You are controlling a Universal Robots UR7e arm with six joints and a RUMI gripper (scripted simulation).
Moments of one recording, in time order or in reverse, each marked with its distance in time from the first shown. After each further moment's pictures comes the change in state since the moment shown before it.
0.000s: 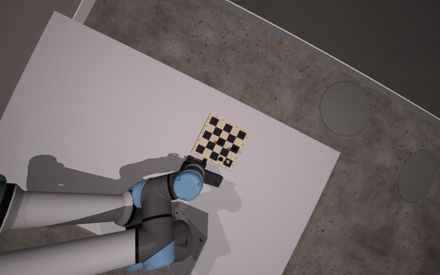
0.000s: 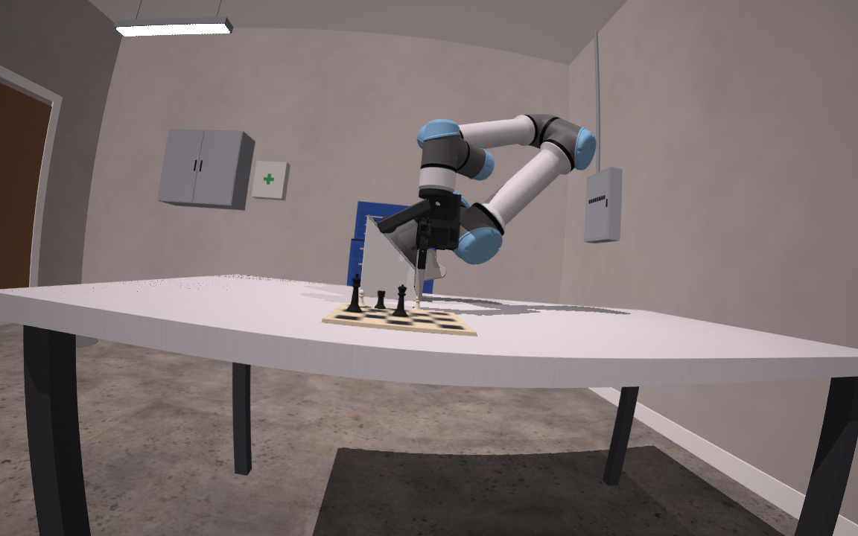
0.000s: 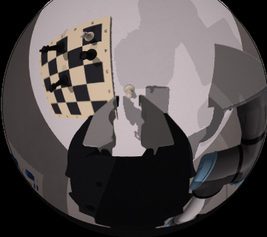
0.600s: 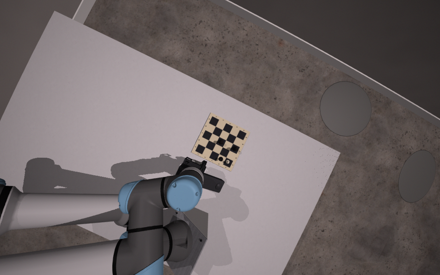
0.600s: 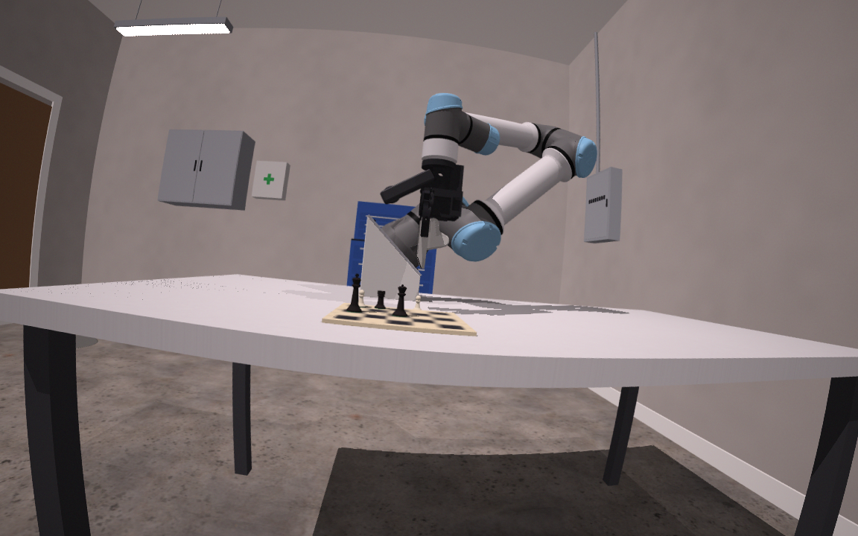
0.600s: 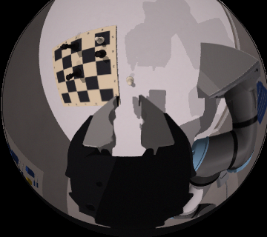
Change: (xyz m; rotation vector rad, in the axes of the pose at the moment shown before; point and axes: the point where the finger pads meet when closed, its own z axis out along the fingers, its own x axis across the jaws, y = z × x) arm 0.000 0.000 -0.063 0.000 0.000 0.000
